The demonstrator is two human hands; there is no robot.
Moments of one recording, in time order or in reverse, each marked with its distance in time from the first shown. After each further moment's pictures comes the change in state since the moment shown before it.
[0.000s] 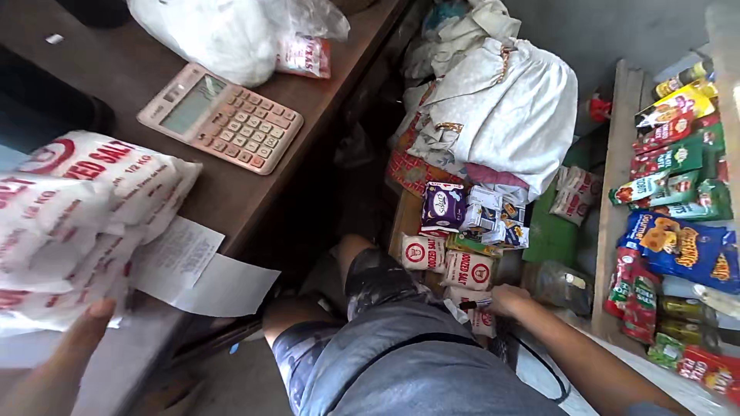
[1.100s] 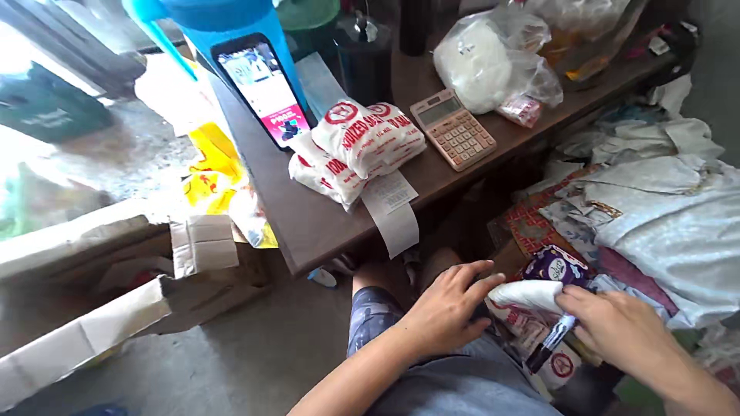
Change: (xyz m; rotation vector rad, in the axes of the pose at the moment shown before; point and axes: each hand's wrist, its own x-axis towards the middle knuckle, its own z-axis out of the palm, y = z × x) left_hand -0.083 0.076 0.153 -0.132 -0.252 0.652; right_hand -0.164 -0.085 -0.094 -0.506 1.236 -1.095
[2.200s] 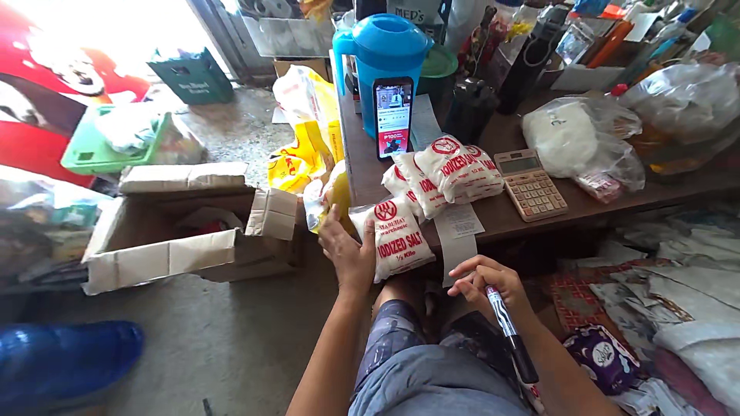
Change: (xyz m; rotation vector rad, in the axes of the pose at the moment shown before) left_hand -0.103 -0.074 -0.128 0.274 1.252 -0.795; right_hand 0.183 -0.139 0.032 1.255 0.283 -0.630
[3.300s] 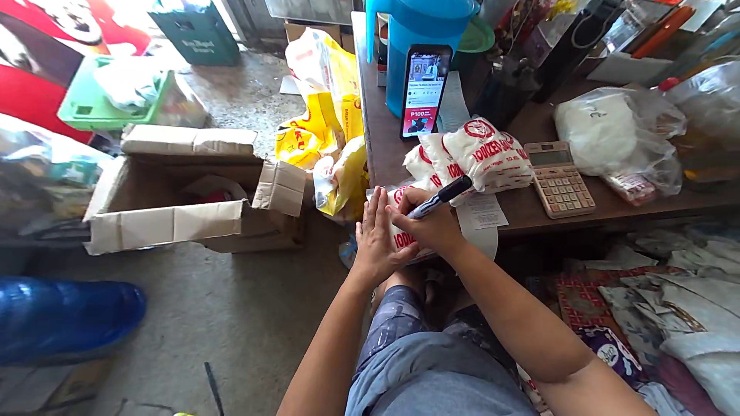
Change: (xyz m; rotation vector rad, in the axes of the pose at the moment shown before) left_hand -0.006 -0.031 -0.004 -0.014 -0.491 0.083; right_hand 0.124 0.034 0.097 -0.147 -0.064 0.158
